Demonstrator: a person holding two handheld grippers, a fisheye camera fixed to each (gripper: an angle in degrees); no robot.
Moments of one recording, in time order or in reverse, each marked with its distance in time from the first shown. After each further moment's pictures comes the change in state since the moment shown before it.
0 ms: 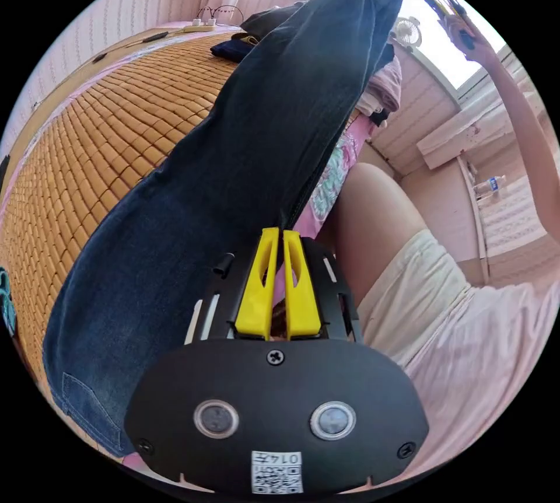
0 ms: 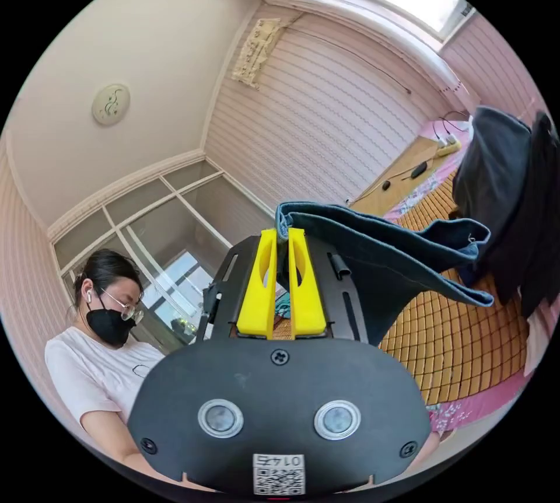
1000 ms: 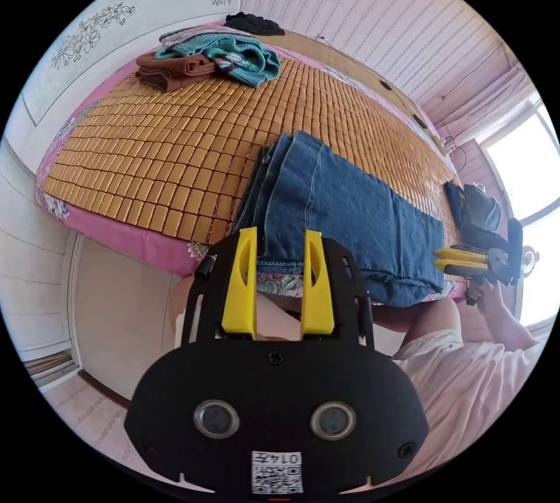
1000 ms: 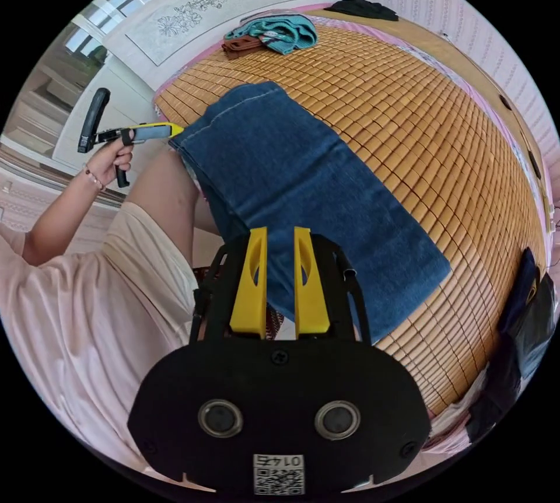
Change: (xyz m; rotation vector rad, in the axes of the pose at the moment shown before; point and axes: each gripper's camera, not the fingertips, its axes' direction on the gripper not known) left arm -0.177 0.294 -0.242 0.256 -0.433 -0.985; right arm -0.124 0.428 0.564 -1.337 0.430 -0.491
